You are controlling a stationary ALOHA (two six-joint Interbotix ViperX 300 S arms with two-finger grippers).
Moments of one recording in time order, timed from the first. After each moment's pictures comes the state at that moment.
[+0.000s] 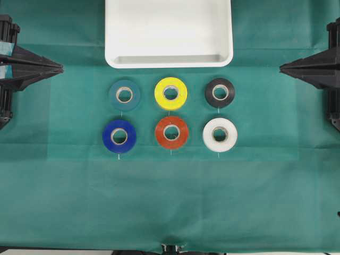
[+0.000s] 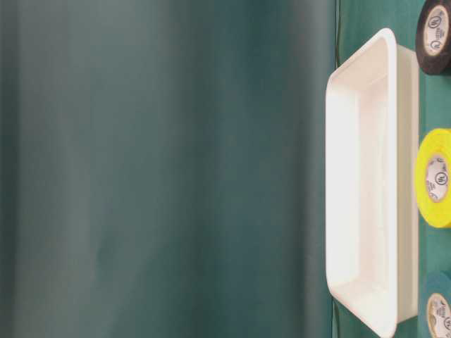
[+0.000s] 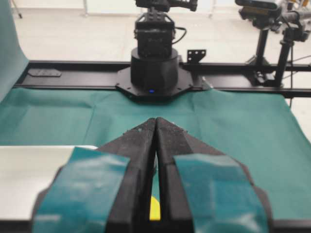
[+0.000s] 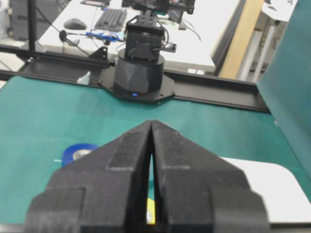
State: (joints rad) left arm 0.00 -0.97 1.18 0.00 -0.29 0.00; right arm 0.00 -0.97 1.19 0.00 -0.29 0.00
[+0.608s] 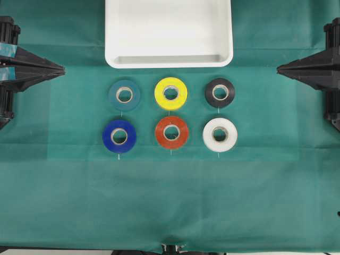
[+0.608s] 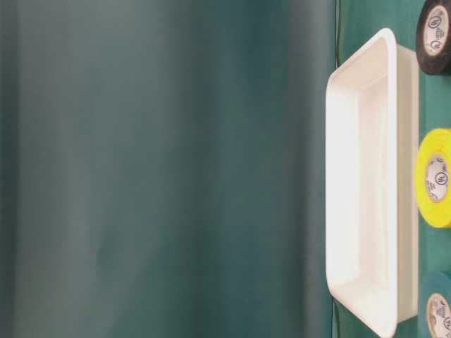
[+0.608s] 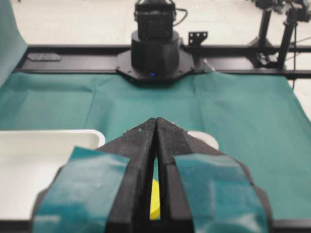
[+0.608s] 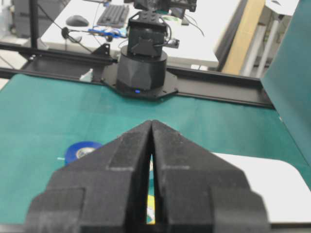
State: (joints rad) left arm 0.00 -0.97 1.18 -0.01 -0.22 0.02; right arm 0.00 -0.95 1.18 0.00 -0.29 0.01
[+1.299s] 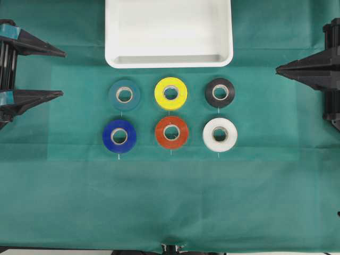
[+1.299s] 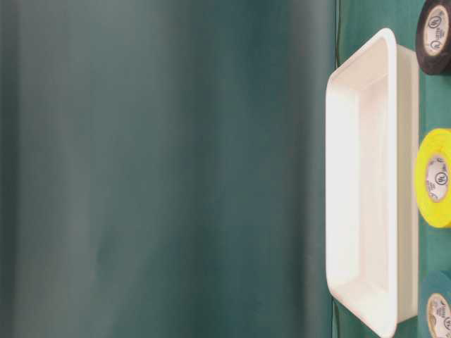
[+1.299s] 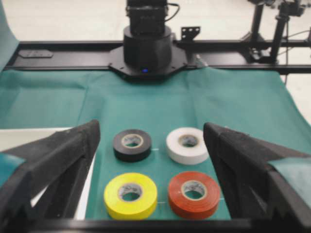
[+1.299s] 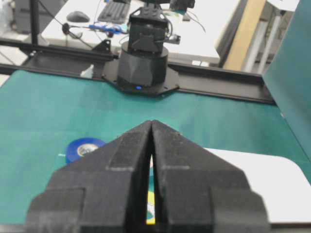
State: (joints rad) left arm -0.02 -0.97 1.17 -0.01 -0.21 0.02; right arm 0.00 -0.94 1.18 0.00 -0.28 0.01
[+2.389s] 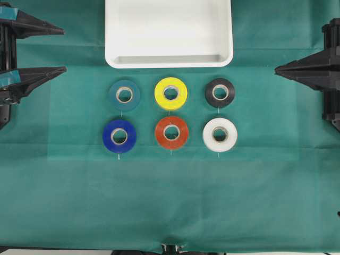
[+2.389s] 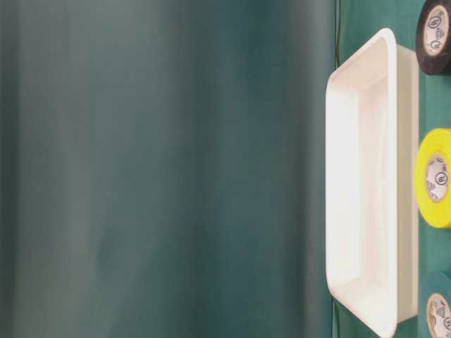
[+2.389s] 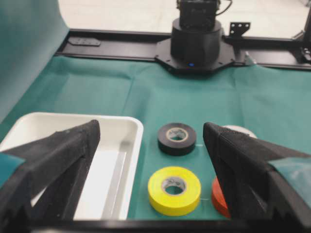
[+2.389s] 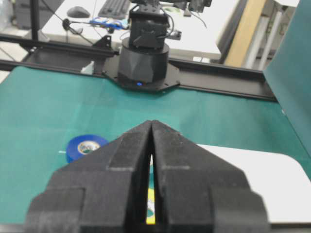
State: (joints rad) left arm 0.11 -0.96 1.17 -0.01 -0.19 0.02; right arm 0.00 -0.94 1.17 0.00 -0.26 0.01
